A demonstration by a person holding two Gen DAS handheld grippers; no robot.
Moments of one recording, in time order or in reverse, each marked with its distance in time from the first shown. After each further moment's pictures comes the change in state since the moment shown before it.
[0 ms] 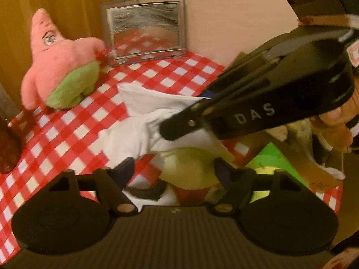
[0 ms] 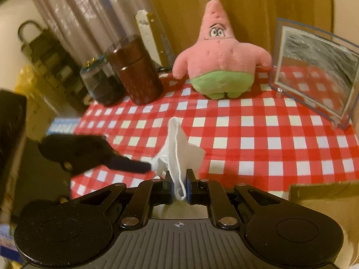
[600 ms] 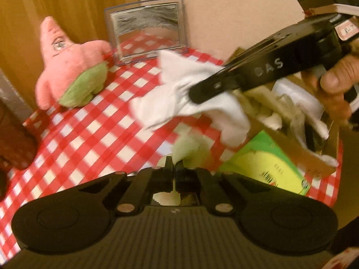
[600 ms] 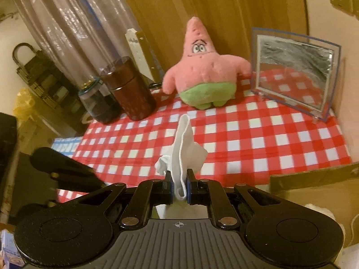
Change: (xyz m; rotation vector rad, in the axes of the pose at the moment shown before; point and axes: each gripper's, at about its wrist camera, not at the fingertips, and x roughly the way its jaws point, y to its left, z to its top) left arm -0.042 -0.007 -0.007 0.025 0.048 0.070; right arm -0.046 -0.009 -0.006 0.086 -0.074 -0.011
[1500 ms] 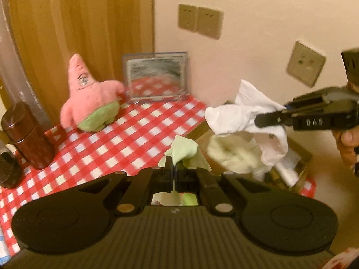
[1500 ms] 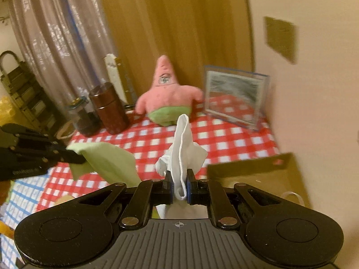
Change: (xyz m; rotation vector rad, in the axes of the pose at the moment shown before) left arm -0.105 -0.066 0.031 -0.135 -0.184 0.039; right arm -0.145 0.009 -0.046 -0.019 -0.142 -0.189
